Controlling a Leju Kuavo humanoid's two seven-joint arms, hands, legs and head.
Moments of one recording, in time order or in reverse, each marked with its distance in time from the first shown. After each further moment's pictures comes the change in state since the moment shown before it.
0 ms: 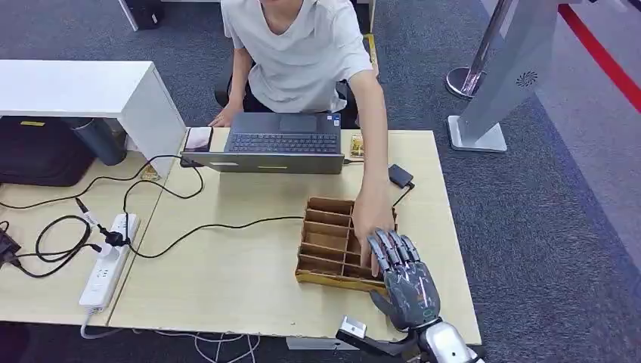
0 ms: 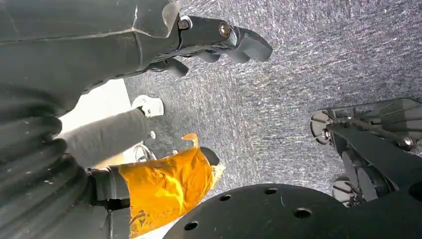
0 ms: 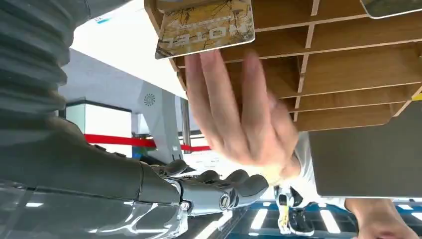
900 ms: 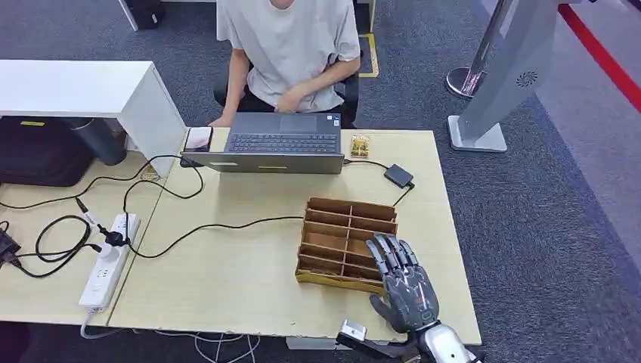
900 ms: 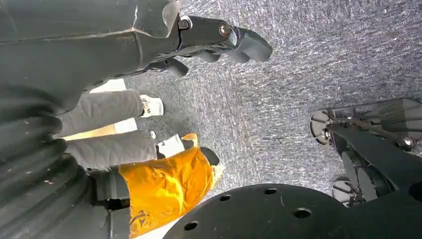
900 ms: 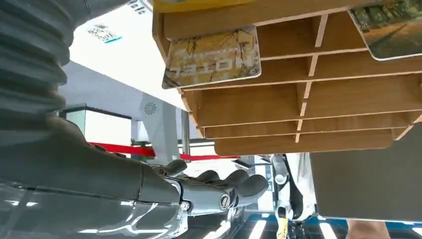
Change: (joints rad) left arm 0.000 0.000 0.000 0.000 0.000 0.000 0.000; right arm 0.004 0.000 0.005 0.034 -0.020 0.010 -0.012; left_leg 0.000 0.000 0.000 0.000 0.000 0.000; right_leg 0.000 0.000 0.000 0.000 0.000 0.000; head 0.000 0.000
